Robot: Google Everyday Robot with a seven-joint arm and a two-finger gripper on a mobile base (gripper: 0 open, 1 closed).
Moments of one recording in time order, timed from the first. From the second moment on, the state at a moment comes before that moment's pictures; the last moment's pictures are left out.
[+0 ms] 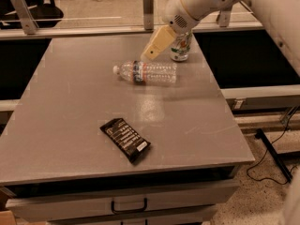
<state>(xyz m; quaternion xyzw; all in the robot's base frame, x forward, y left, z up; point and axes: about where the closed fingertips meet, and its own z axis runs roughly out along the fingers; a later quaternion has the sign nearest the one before) 0.677 -0.012 0.952 -0.58 0.71 0.13 0.37</state>
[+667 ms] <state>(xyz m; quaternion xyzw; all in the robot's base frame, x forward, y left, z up) 0.645 -0.113 1.053 -0.56 0.64 0.06 0.53</state>
